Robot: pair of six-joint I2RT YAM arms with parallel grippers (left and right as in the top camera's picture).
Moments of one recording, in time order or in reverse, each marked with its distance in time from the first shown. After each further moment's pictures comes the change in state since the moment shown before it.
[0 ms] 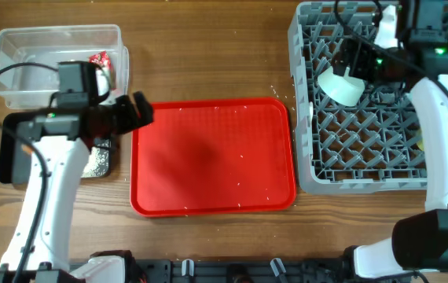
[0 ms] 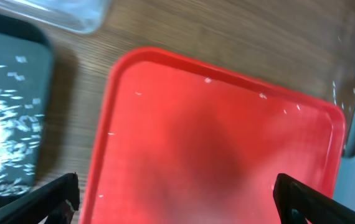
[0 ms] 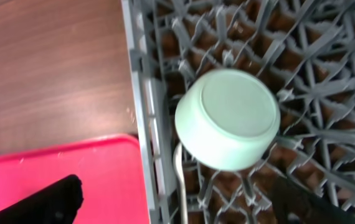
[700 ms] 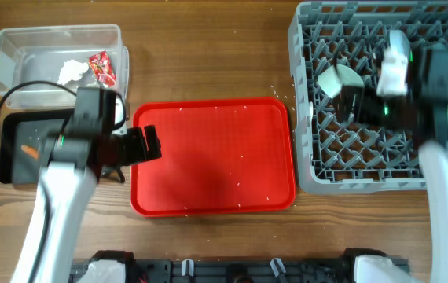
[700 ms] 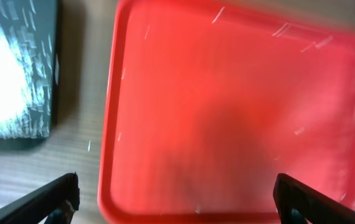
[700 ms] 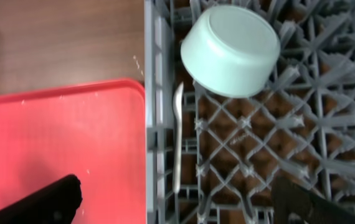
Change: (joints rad) left arm -0.092 -0.230 -0.120 -0.145 -0.095 0.035; right arm -0.018 -0.422 -0.398 0.061 -0.024 -0.102
